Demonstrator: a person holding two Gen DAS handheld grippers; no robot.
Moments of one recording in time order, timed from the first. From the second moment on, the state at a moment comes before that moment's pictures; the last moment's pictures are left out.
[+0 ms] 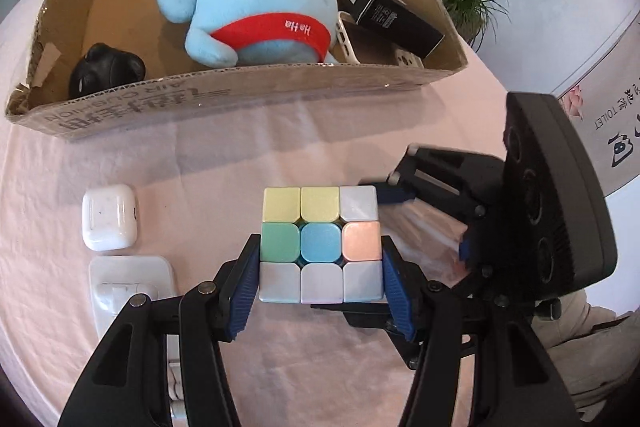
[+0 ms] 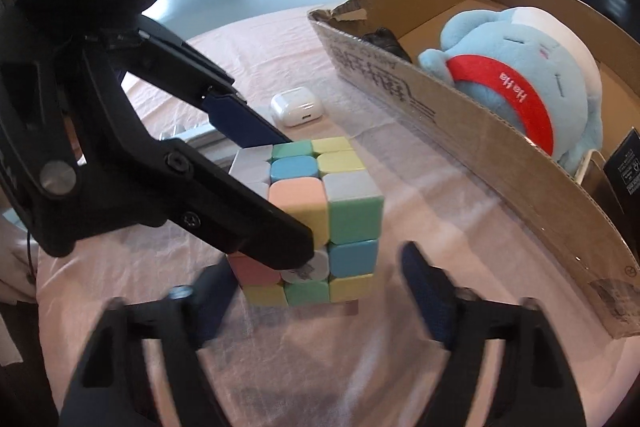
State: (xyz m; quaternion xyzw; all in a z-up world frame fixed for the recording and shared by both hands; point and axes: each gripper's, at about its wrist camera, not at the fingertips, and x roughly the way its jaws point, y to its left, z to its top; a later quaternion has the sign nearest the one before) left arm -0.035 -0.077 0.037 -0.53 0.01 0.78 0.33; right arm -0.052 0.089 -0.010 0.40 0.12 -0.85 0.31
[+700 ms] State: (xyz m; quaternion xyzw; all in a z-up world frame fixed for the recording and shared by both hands) left arm -0.022 -0.061 0.029 -0.53 0.03 0.79 0.31; right arm -0.061 0.082 -0.008 0.40 0.10 -0.85 0.32
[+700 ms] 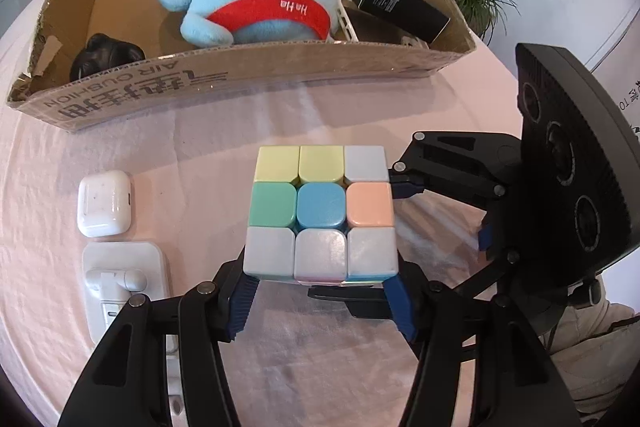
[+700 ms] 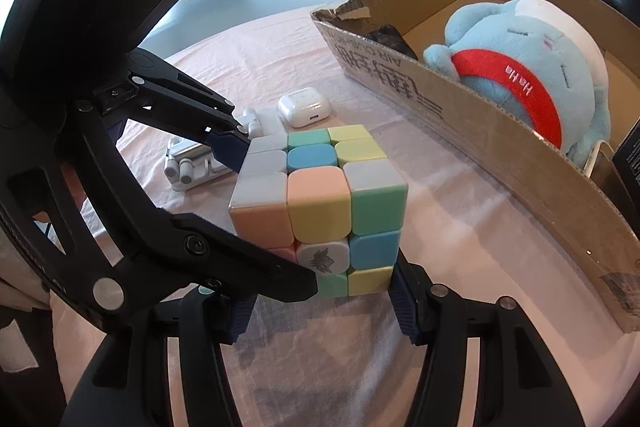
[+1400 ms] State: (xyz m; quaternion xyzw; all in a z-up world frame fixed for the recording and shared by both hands) left arm -0.018 -0.057 0.093 -0.46 0.05 0.83 0.33; right arm -0.039 0.067 0.063 0.34 0.19 -0.88 0.27
